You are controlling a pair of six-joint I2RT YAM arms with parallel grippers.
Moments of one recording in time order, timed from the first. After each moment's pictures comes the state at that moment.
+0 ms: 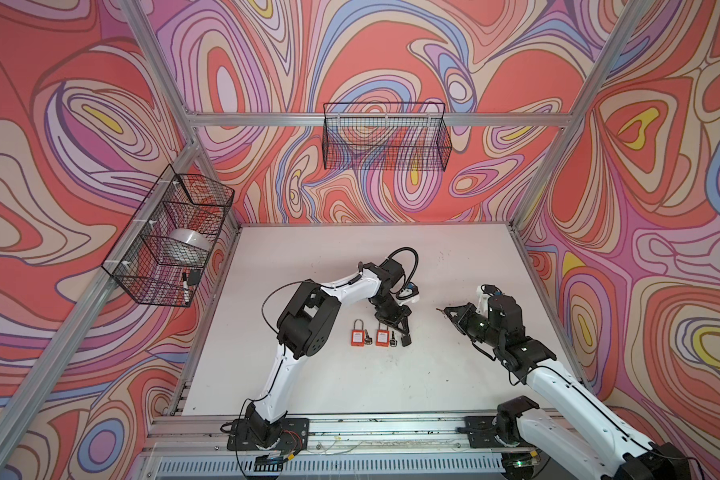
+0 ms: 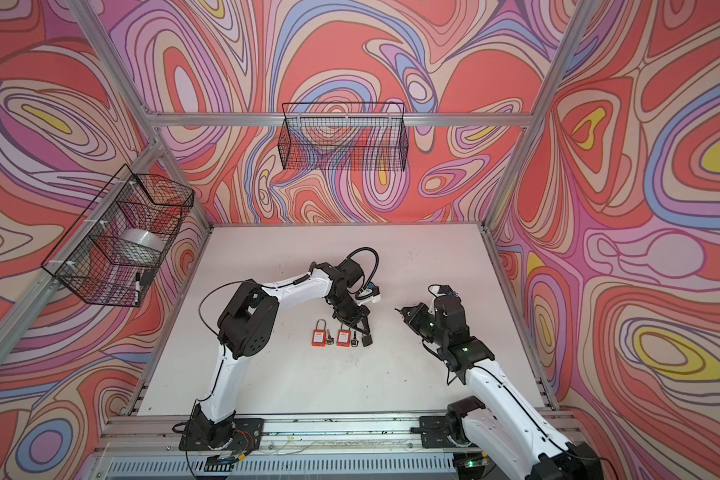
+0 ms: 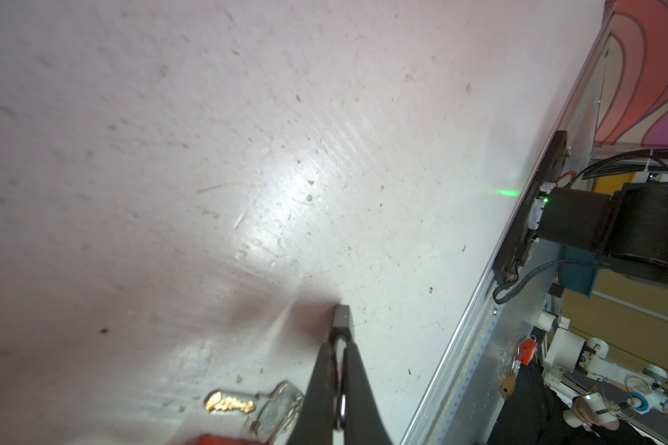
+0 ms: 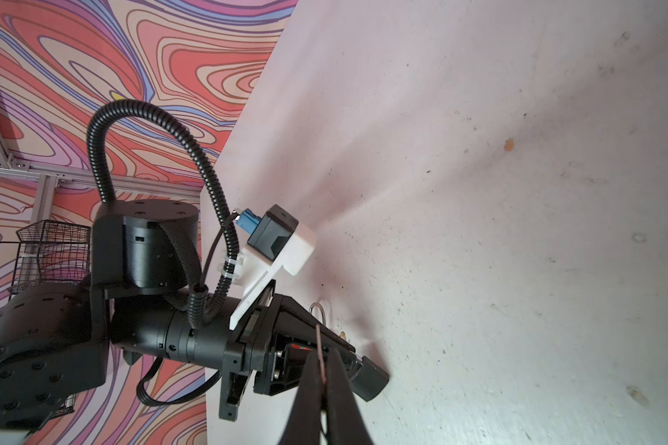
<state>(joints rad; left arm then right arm) -0.71 2.23 1.70 -0.91 0.68 -0.03 0.28 0.86 0.47 -0.15 -0.25 1.00</state>
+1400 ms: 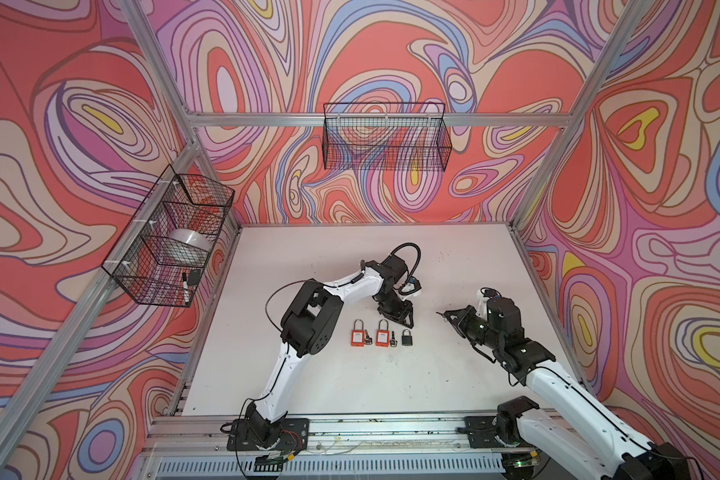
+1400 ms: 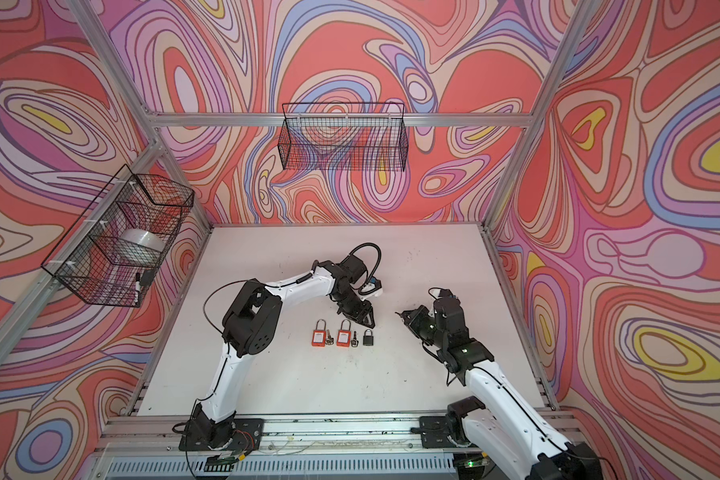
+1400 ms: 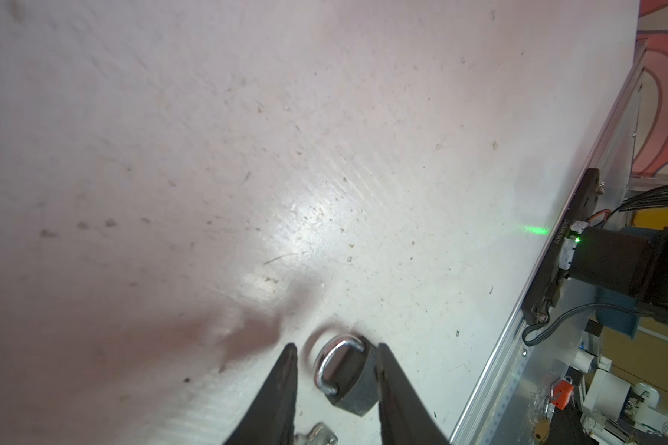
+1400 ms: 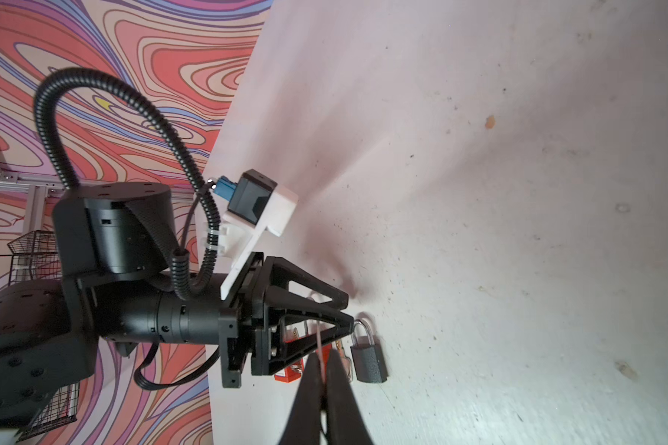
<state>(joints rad) -0.71 2.25 1.74 -0.84 0.60 -0.08 0.28 0.86 0.44 -0.17 -0.25 1.06</state>
